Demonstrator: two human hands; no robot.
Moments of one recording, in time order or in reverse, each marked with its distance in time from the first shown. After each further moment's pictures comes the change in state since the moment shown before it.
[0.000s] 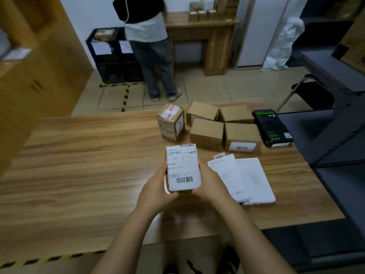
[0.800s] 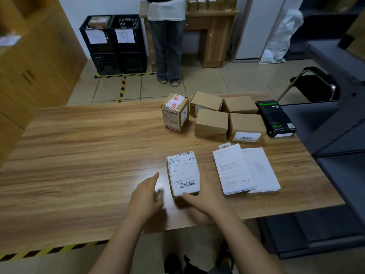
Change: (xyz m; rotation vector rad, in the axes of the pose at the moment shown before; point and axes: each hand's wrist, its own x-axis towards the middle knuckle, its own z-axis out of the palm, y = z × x) left_hand -0.028 -0.090 -0.004 0.349 -0.026 -0.069; right_hand -0.026 0.023 0.067 -0.100 0.024 0.121
